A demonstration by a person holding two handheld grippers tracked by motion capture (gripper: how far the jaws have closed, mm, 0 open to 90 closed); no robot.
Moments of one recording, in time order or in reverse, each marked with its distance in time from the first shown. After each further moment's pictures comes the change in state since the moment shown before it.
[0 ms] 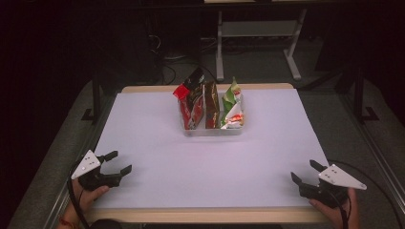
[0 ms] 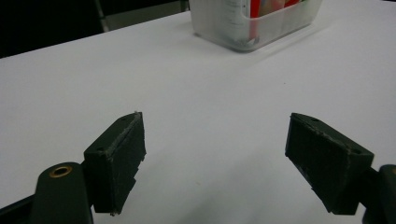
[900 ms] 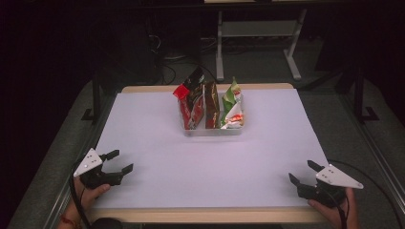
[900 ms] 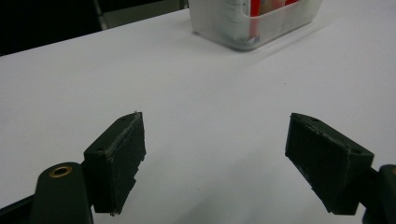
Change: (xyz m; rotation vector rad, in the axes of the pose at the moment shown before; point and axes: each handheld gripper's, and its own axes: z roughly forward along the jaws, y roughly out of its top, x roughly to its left) left arm 0.001 0.003 0.004 0.015 -0.006 0.008; right arm 0.004 0.001 0.002 0.013 0.023 -0.019
